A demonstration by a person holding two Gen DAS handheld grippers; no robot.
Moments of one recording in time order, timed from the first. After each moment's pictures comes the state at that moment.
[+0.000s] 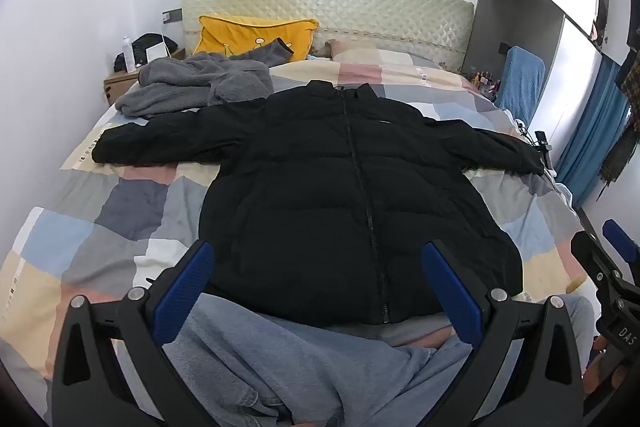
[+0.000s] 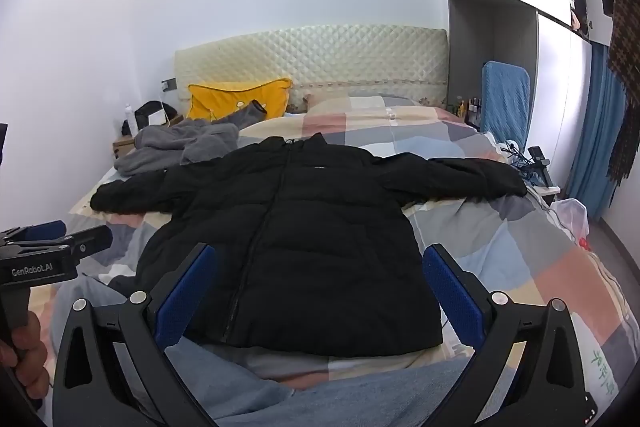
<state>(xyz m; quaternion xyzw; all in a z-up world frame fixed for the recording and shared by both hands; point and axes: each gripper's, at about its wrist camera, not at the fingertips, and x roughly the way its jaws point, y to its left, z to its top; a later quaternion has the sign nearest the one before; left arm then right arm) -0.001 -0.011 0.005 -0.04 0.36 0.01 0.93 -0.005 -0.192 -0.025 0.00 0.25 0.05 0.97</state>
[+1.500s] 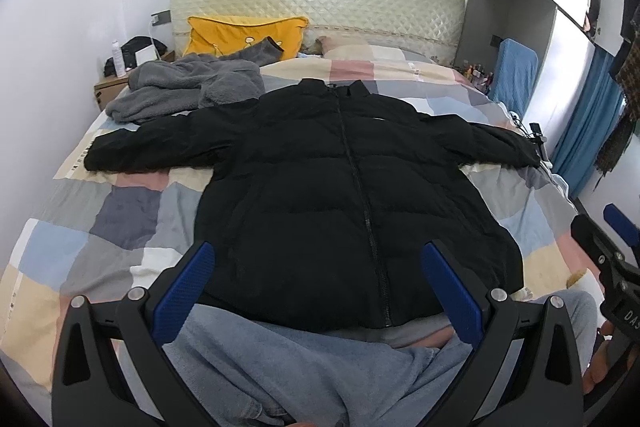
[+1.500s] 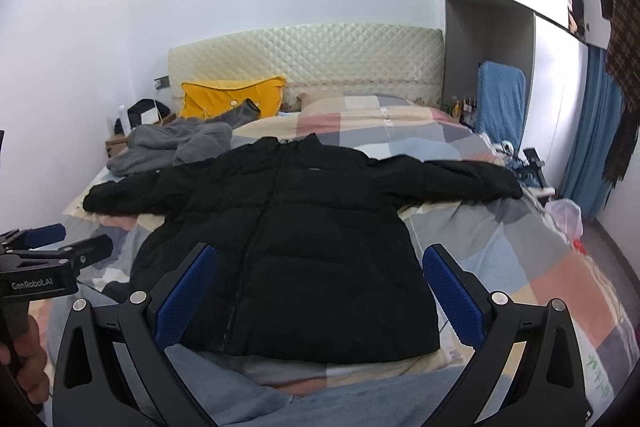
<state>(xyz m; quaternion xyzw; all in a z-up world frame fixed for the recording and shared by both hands) 0.011 -0.003 0.001 -0.03 0.36 -0.01 0.93 0.007 -0.189 -0.026 0.01 0.26 0.04 0.96</state>
